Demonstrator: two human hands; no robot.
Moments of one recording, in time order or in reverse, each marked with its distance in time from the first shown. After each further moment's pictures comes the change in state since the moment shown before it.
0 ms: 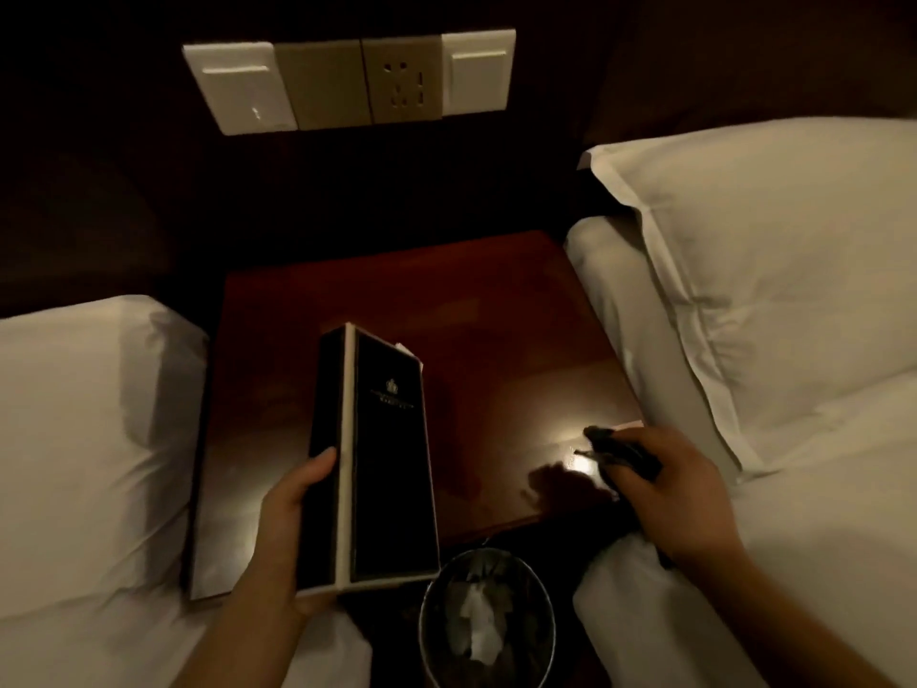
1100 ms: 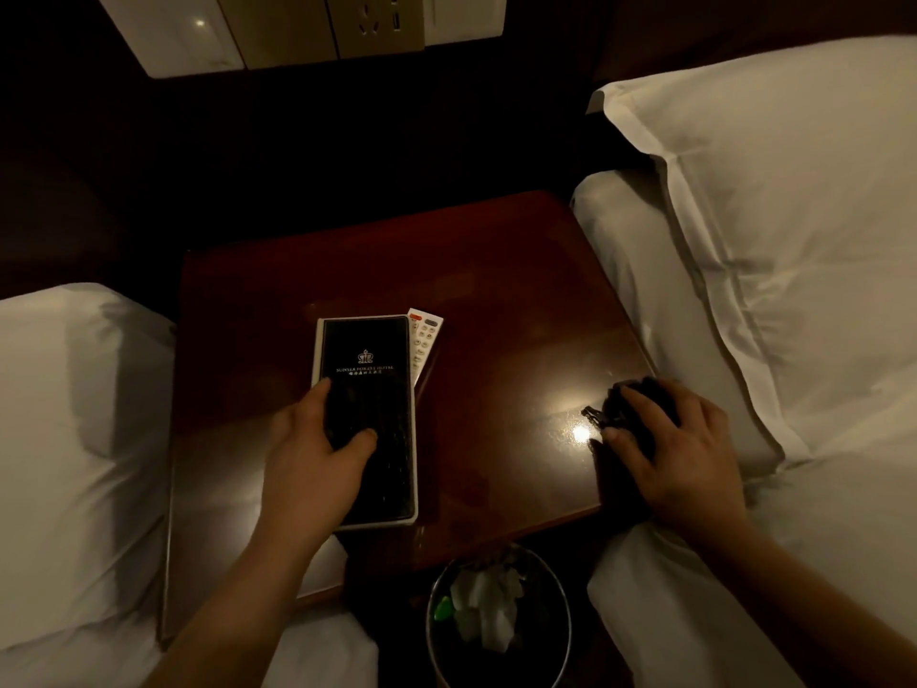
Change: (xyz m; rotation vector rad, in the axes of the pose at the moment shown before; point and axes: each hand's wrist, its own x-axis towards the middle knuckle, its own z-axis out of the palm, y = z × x) left_hand 0.068 0.012 0.005 1.300 0.408 0.399; right_hand 0.041 0.055 0.048 -0.425 0.096 -0.085
